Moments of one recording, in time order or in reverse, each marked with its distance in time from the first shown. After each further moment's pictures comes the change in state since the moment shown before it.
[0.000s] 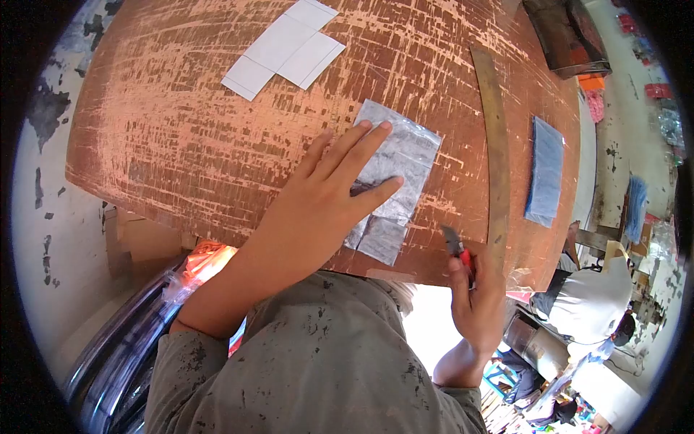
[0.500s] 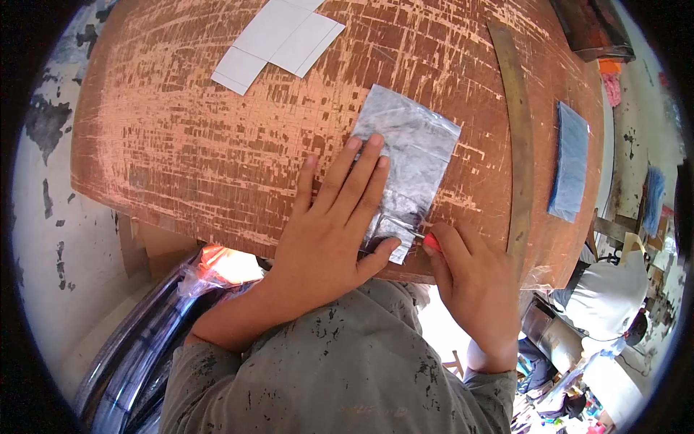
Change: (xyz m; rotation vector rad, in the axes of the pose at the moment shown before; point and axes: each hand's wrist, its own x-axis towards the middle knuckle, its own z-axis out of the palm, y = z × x) left_hand -0.016 0.026 0.022 -0.106 -0.046 -0.182; right_hand 0.039 -0.028 0.013 -0.338 -0.194 -0.380
